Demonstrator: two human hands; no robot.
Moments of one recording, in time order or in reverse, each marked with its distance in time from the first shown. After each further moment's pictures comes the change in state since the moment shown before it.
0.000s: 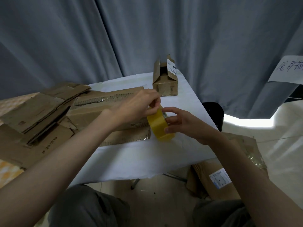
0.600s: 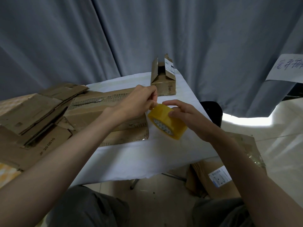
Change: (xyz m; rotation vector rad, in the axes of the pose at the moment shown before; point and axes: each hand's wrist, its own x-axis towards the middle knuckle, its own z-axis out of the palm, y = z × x) left_hand 0.011 0.009 -0.003 -0.156 0.020 -0.256; right_hand -0.003 -0.010 -0.007 -0.050 0.178 -0.061
